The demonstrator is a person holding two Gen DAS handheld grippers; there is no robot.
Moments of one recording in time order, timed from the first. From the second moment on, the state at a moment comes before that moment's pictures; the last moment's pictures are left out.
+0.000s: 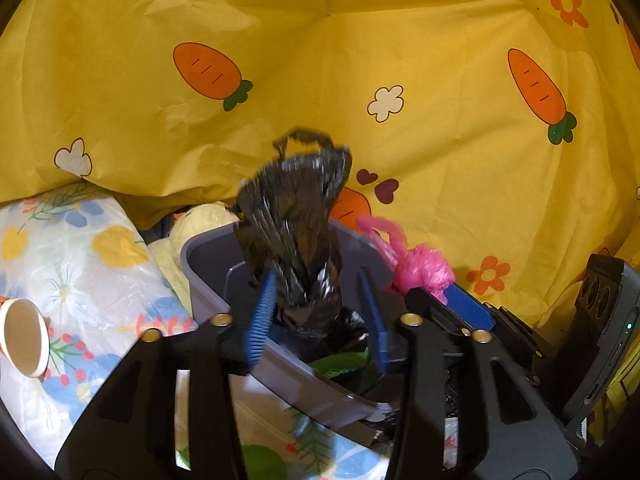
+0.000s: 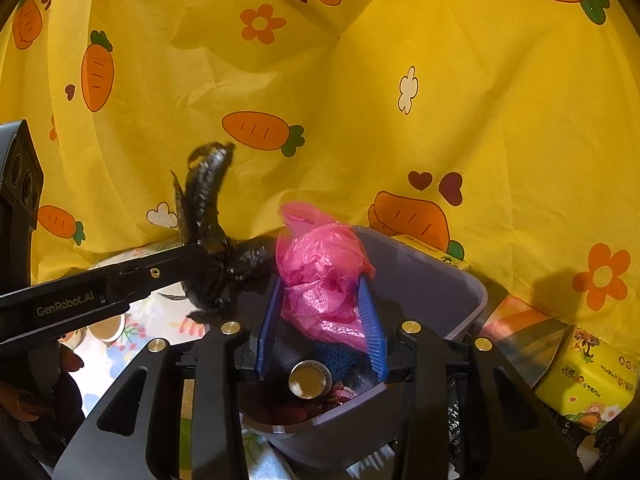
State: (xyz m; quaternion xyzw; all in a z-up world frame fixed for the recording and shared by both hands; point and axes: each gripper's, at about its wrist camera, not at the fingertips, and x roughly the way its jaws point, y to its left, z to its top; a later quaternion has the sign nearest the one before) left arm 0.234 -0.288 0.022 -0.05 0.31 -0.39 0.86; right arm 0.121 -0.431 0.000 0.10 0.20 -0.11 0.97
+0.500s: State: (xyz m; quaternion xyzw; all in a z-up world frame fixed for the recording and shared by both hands) left arm 0.219 -0.198 0.026 -0.05 0.27 -0.23 0.93; right arm 0.101 -0.419 0.010 0.10 0.18 -0.12 0.97
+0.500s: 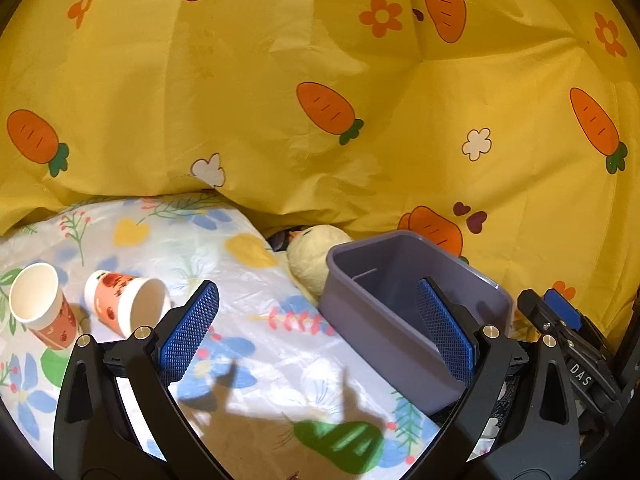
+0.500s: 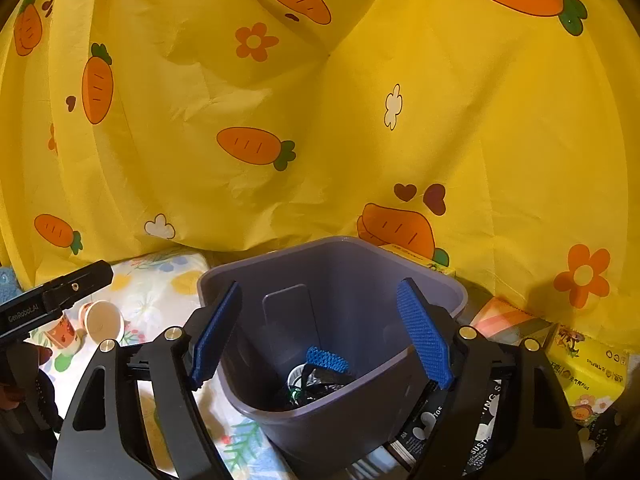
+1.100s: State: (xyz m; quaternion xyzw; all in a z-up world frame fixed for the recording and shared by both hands) left arm 0.180 -0.042 0.006 -0.04 0.27 -0.03 0.96; right arm 0.108 -0.303 0.016 0.06 0.21 0.02 0.98
